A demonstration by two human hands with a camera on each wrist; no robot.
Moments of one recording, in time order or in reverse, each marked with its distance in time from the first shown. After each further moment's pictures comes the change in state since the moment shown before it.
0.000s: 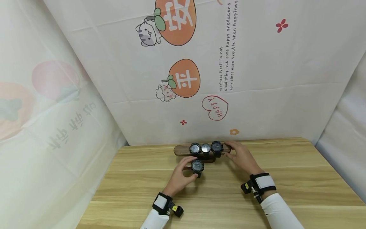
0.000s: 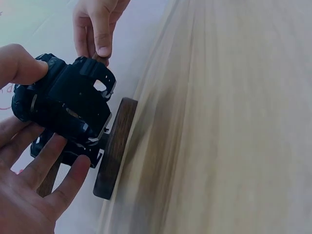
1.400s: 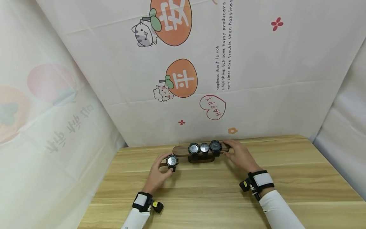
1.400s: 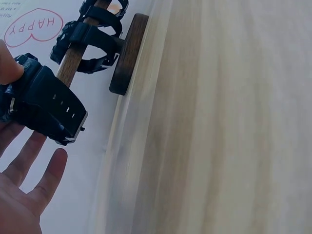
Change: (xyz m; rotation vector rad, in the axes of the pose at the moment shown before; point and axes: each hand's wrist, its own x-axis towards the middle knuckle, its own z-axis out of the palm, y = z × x) left_hand -0.017 -0.030 -0.074 0.055 0.179 0.032; right_hand 0.002 0.000 -0.002 0.003 -0.003 -0.015
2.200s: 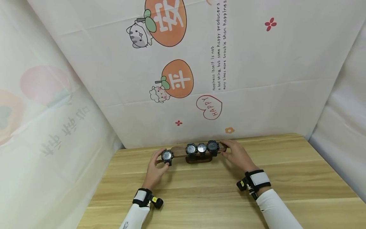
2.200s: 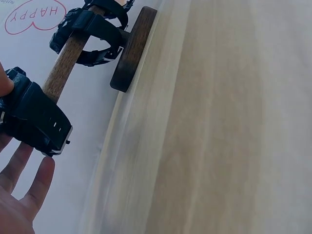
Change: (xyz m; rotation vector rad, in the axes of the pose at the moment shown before) left_hand 0.016 -0.010 0.004 -0.068 0.111 -0.044; right_hand -0.001 0.001 0.001 0.000 0.023 -0.009
